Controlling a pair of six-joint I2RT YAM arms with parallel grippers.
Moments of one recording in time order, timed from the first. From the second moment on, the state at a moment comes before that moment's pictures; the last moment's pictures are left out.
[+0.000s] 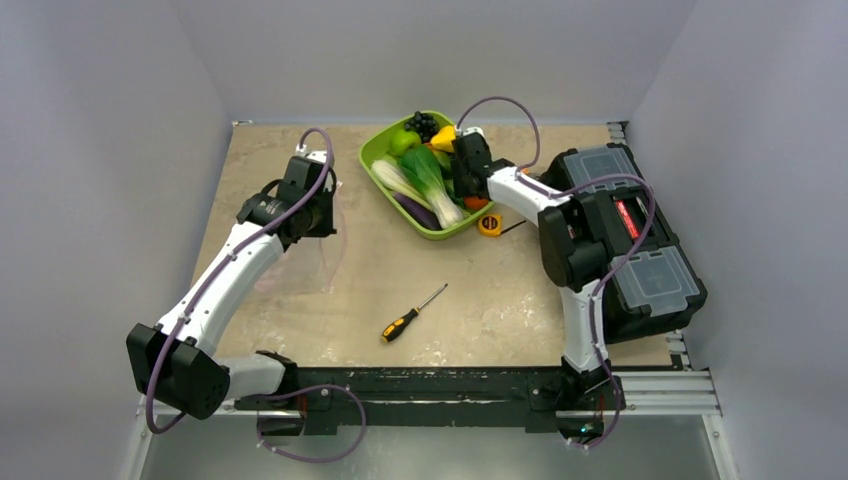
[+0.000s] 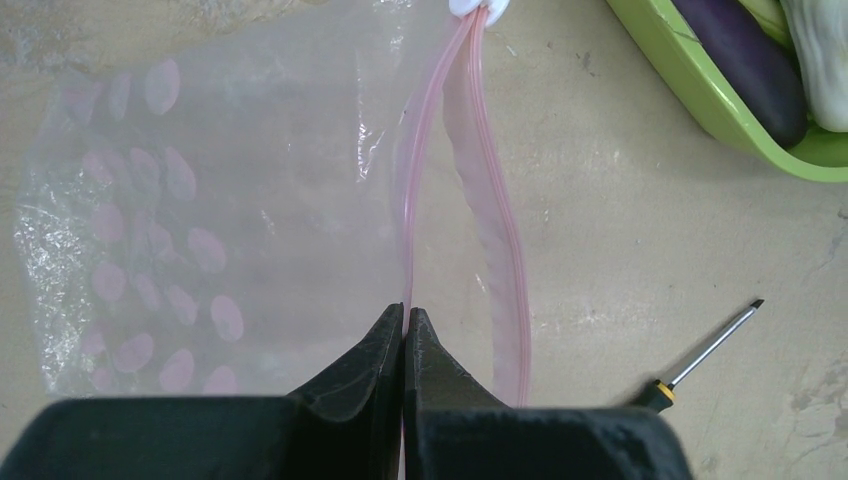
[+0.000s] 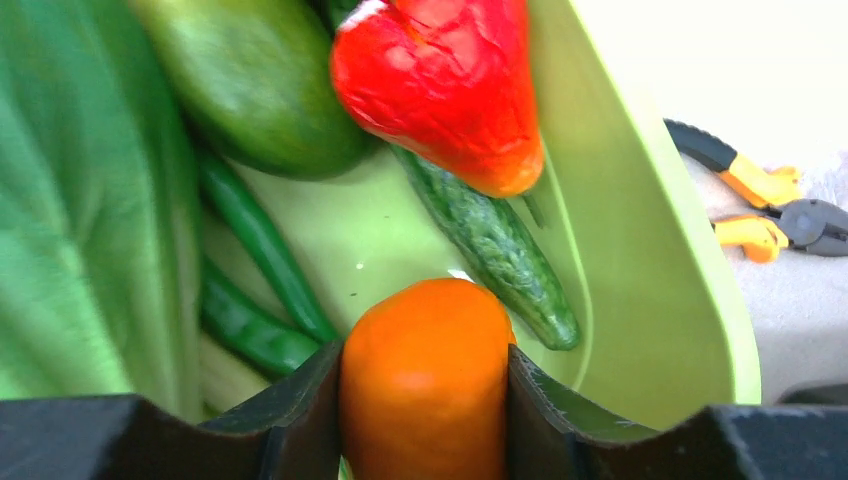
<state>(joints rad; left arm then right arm) -0.36 1.27 1.20 -0.83 -0.24 -0.29 0.46 2.15 1.64 -0.36 0.34 0.19</state>
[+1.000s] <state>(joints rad) -0.32 1.22 1.15 -0.72 0.15 -0.36 0.69 1.70 0.92 0.98 -0.59 0.90</state>
